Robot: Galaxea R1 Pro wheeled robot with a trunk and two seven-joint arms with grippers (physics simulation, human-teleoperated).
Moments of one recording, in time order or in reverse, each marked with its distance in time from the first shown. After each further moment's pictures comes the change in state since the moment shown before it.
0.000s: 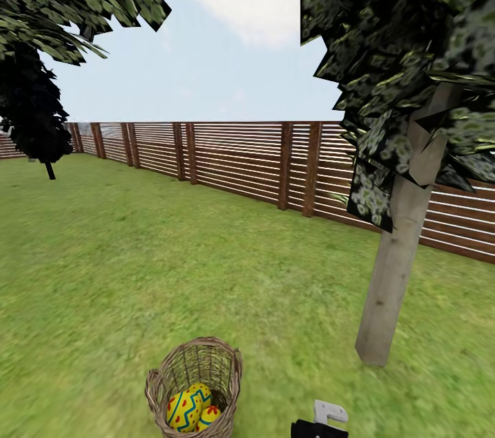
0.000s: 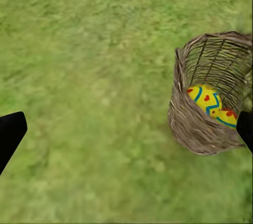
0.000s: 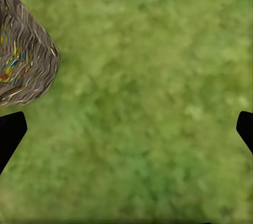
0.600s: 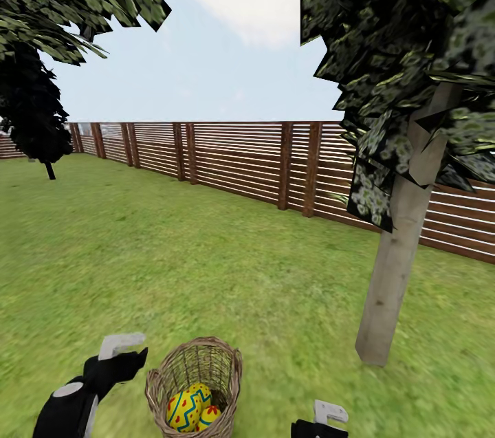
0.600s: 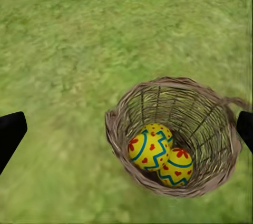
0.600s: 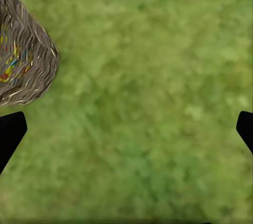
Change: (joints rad) left arm -0.356 -0.001 -0.404 0.030 -0.112 0.282 0.214; right arm 0.000 0.000 0.000 0.000 0.000 0.000 0.000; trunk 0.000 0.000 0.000
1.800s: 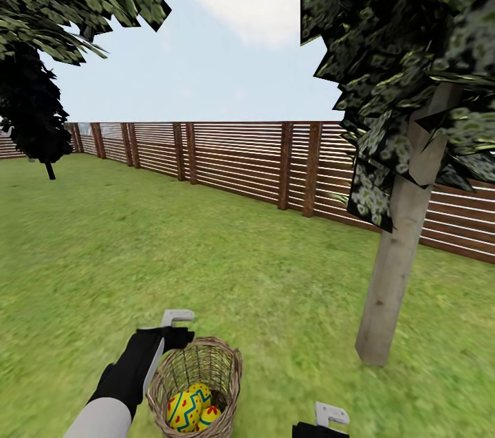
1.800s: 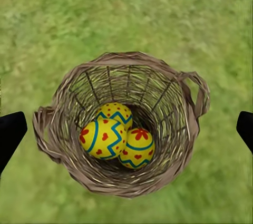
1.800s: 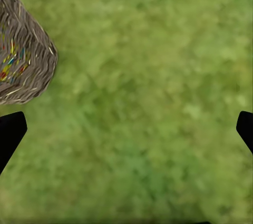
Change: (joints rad) left arm -0.459 0.002 -0.107 0.798 0.015 -0.107 0.098; right arm 0.012 -0.003 0.000 -0.011 0.003 0.000 0.000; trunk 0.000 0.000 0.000
